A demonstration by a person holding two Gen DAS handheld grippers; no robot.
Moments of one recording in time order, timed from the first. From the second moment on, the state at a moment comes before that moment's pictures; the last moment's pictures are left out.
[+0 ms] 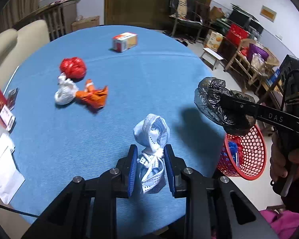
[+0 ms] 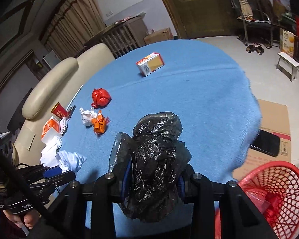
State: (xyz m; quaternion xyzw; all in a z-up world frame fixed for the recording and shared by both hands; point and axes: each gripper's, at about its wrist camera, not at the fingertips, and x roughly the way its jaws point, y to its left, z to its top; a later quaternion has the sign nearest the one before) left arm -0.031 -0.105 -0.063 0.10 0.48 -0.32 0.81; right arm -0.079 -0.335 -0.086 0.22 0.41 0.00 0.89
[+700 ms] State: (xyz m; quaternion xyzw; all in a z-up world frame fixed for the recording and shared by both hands) left arm -0.072 -0.193 -0.052 0.18 0.46 -0.38 0.78; right arm -0.160 -0.397 -0.083 0.24 0.39 -0.06 0.89
